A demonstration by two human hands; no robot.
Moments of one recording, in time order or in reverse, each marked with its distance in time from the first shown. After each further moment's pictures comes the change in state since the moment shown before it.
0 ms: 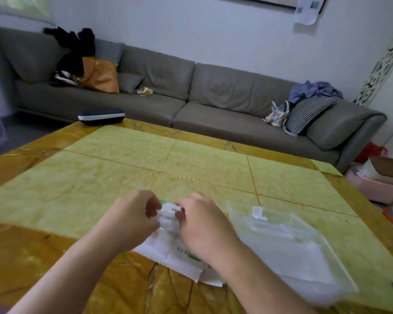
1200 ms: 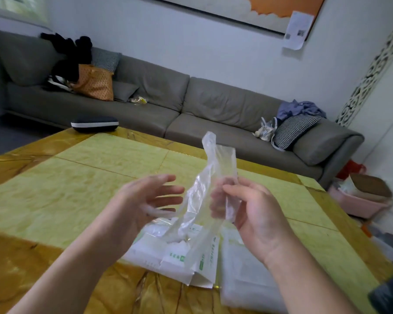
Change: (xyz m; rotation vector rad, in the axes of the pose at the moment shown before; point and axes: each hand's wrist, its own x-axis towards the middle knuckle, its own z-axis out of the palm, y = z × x) left_hand -0.018 0.047 -0.028 -1.181 -0.171 0.015; right_hand -0.015 0.031 -0.087 1.389 0.185 0.233
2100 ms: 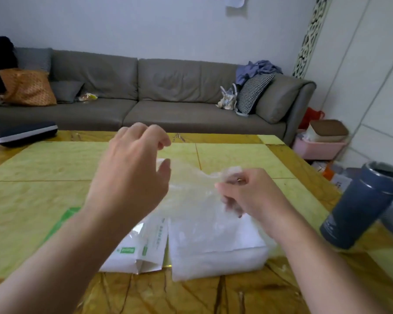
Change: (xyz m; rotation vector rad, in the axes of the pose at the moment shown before) left_hand 0.029 0.008 0.140 1.404 0.173 0.826; right_hand -0.025 -0.001 -0.143 -0.588 0.247 0.025
